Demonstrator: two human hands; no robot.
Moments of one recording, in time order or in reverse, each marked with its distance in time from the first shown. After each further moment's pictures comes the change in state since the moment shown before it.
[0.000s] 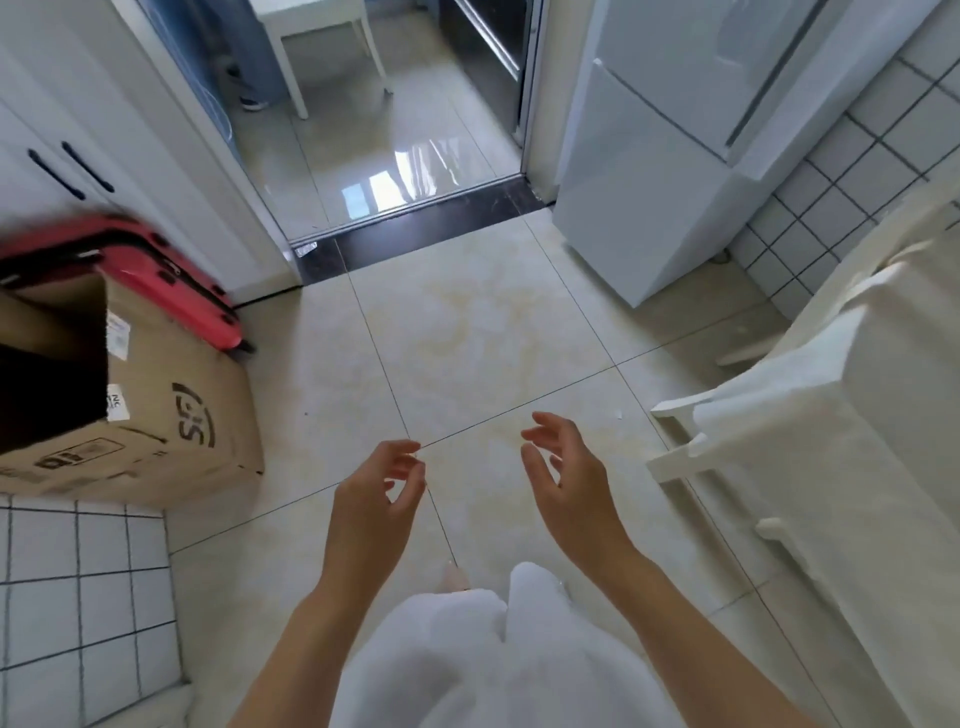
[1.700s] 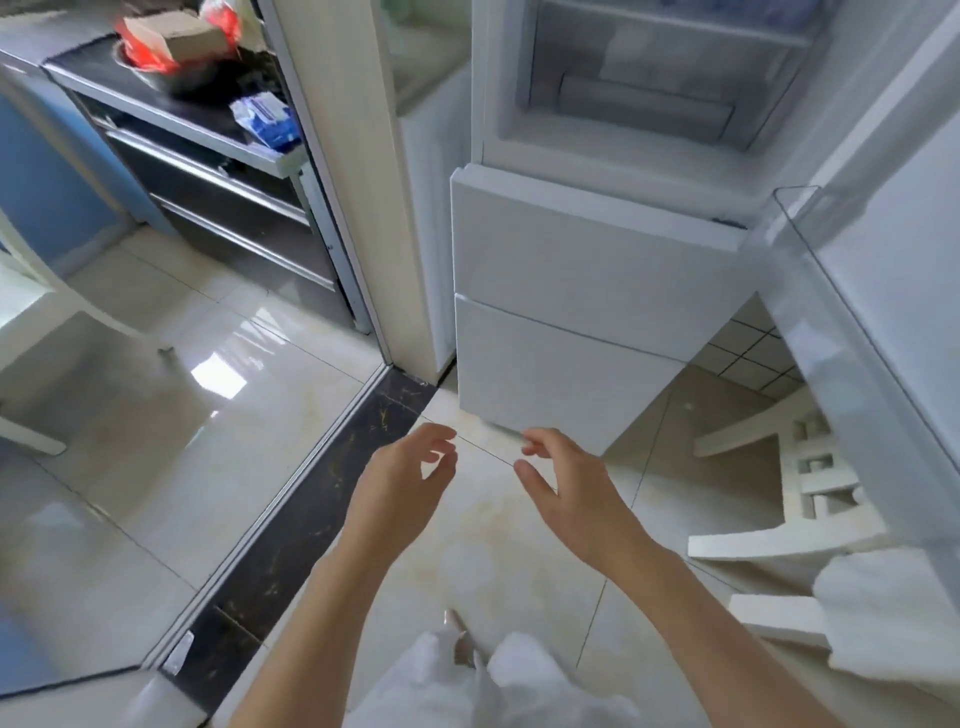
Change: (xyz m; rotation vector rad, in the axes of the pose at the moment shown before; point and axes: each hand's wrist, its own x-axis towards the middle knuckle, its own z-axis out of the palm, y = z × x) left_hand 0.799 0.280 0.133 0.246 -0.667 0.510; right_hand 0.680 -0.169 -0.089 -0.141 0.379 0.212
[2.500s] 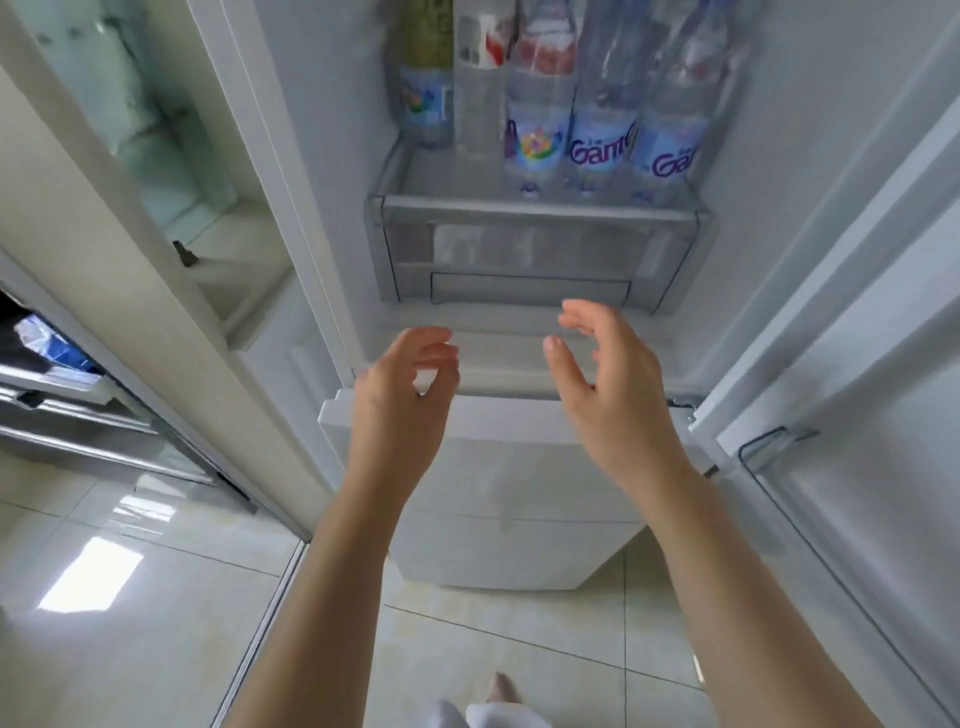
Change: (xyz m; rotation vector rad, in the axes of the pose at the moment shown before) left_hand 0.355 0.219 -0.007 -0.265 0.157 0.464; right_hand 0.283 -0.051 -0.229 0.030 0.740 -0.098
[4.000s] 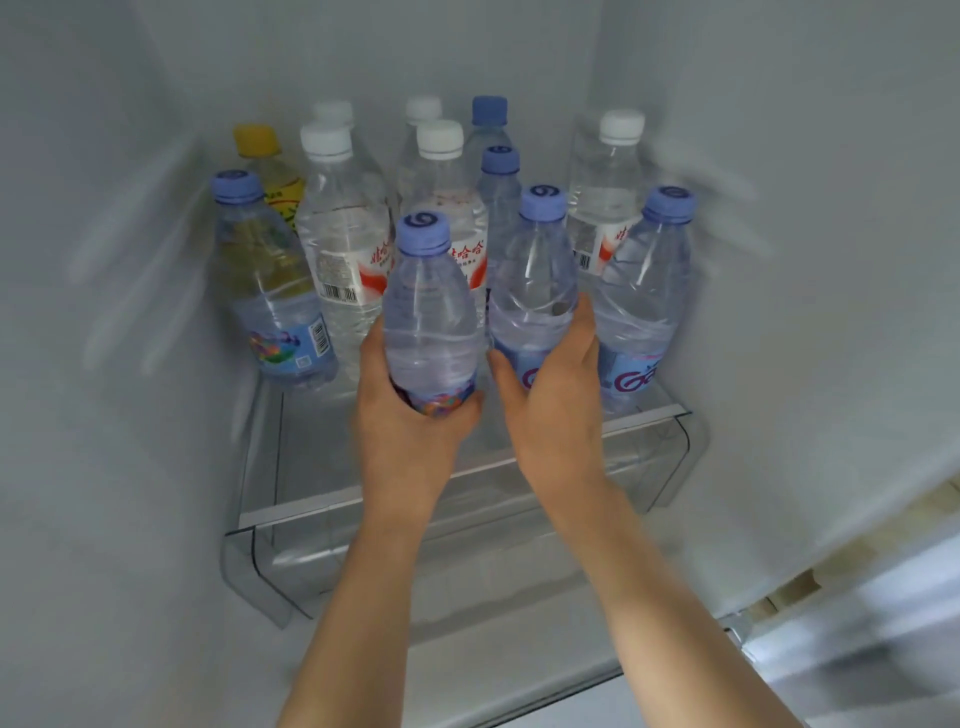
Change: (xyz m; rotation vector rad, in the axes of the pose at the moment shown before) left_hand 0.284 0.030 0.124 -0.414 -0.044 0.138; right_hand 0.282 0.038 0.046 -0.091 0.551 0.133
